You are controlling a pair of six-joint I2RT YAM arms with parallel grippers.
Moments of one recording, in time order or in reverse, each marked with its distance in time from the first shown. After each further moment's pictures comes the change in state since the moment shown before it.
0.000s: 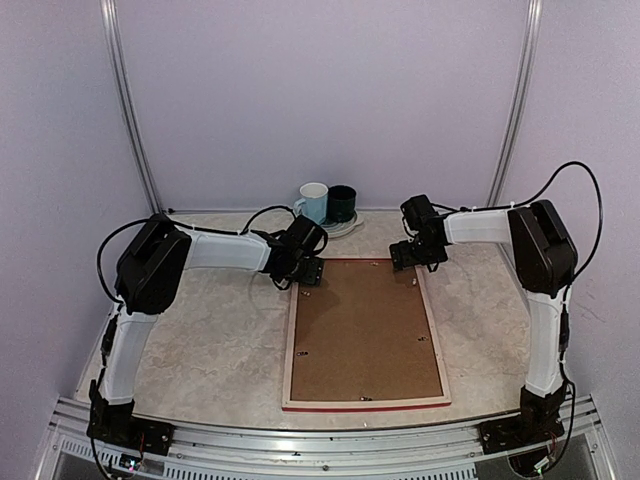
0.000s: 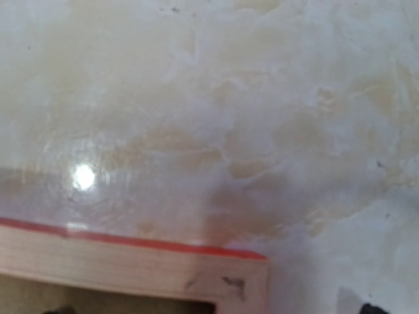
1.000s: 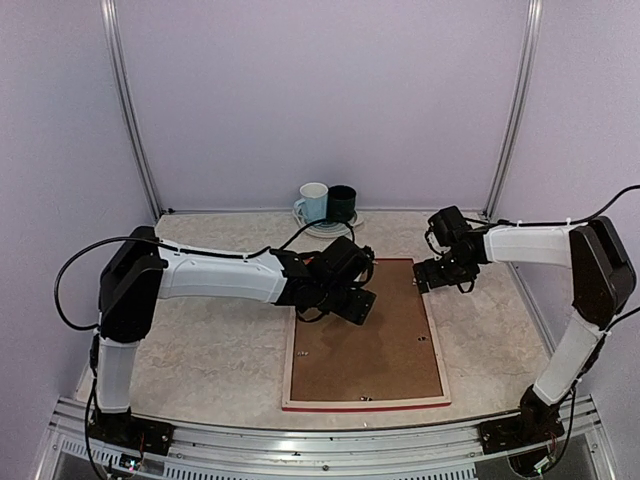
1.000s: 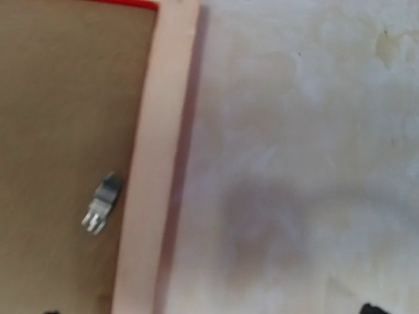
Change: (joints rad) left arm -0.299 -0.182 -0.074 -0.037 0.111 0.043; right arm 0.019 -0.397 -0.394 -0.060 -0.039 -0.005
